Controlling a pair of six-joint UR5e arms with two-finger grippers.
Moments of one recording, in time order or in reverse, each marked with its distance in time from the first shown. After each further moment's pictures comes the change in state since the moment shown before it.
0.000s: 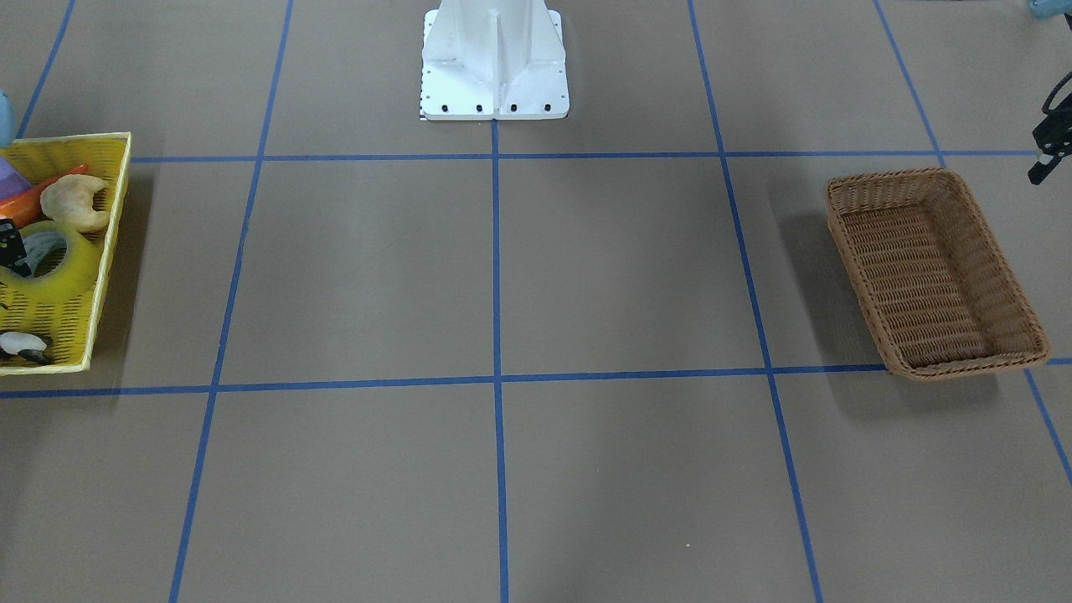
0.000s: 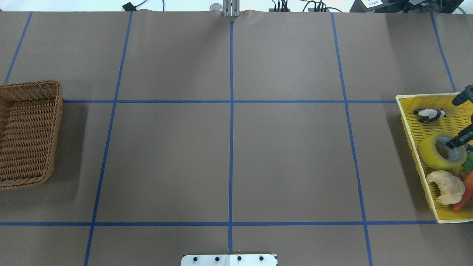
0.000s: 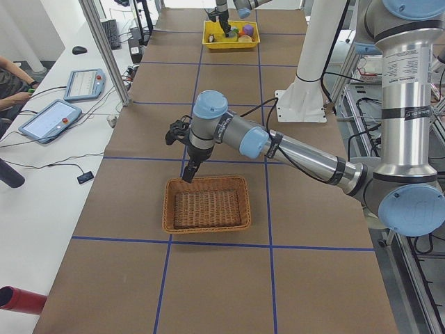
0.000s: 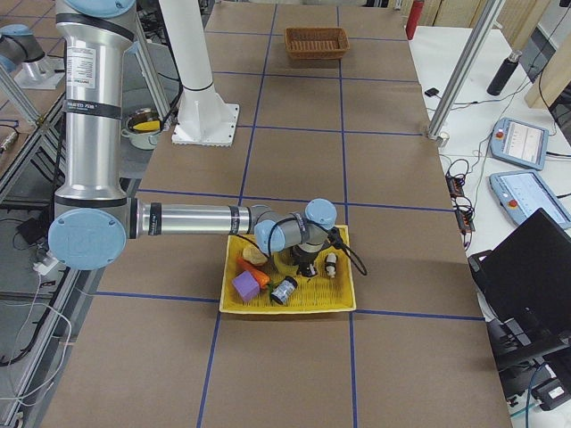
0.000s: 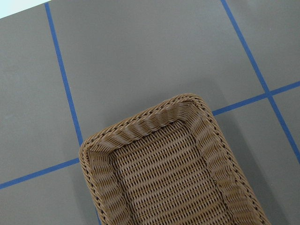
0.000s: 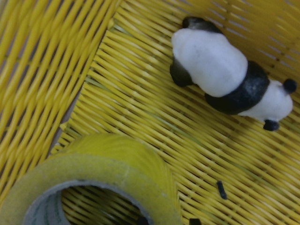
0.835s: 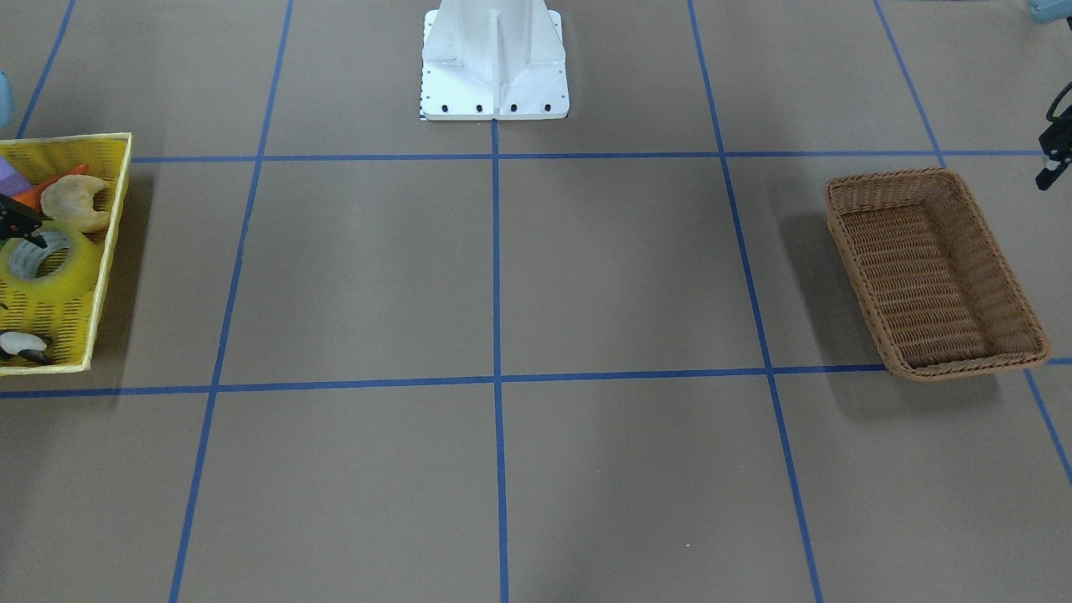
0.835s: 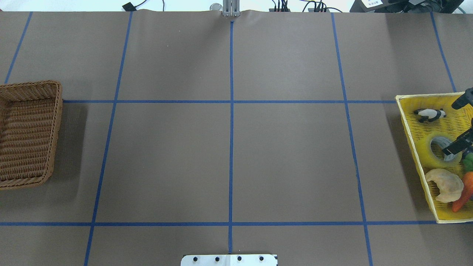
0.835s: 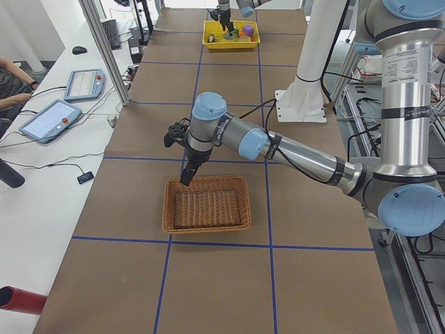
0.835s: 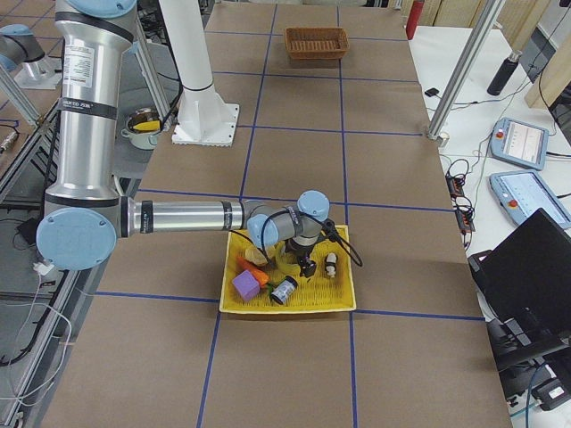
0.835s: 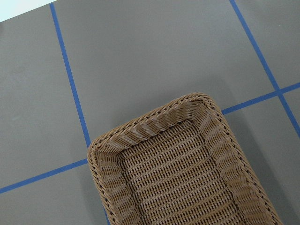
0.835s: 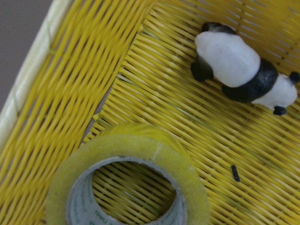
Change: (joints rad) left arm -0.001 -0.001 0.009 -0.001 0.034 0.021; right arm -0.044 -0.026 0.046 0.018 -0.060 0.008
